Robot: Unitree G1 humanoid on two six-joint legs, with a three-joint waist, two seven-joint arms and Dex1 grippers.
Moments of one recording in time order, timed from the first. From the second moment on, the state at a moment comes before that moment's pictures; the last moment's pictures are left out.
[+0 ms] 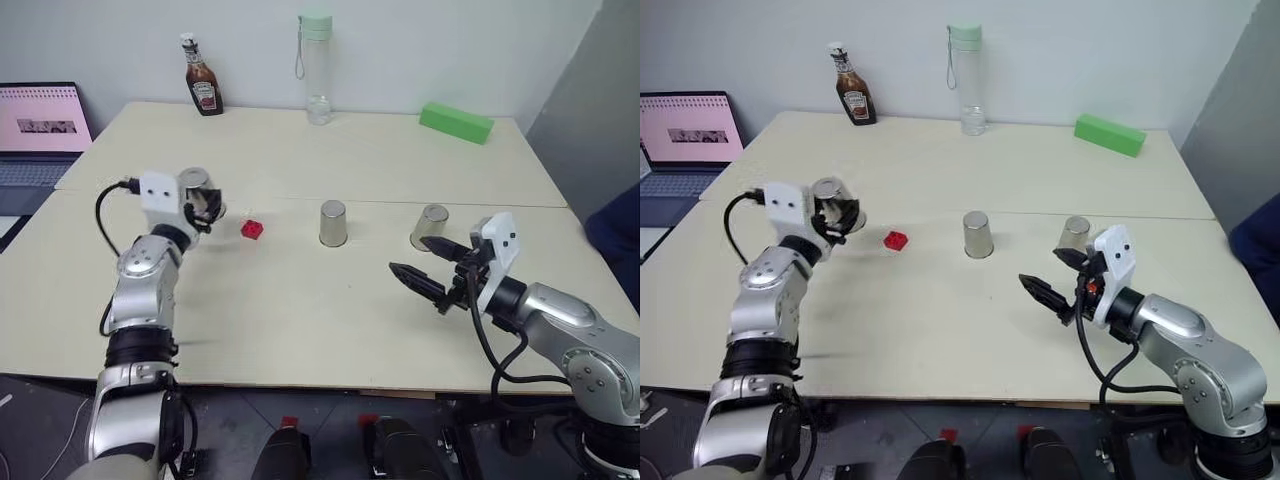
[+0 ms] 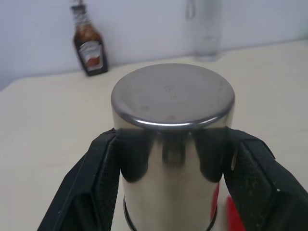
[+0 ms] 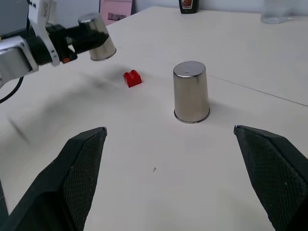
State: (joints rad) left arm -0.54 0.49 0.24 0.46 -0.17 0.11 -0.32; right arm -0.23 -0.53 -0.10 -0.60 0.74 0.86 0.43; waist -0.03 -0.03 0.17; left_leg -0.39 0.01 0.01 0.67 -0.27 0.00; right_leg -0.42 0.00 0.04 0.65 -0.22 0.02
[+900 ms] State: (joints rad) left arm -0.10 0.66 0.32 -0.07 -0.31 0.49 -0.45; right arm -0.25 -0.51 -0.07 -0.59 0.73 0.87 0.44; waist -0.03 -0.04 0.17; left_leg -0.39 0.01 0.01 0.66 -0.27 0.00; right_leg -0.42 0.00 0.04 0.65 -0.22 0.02
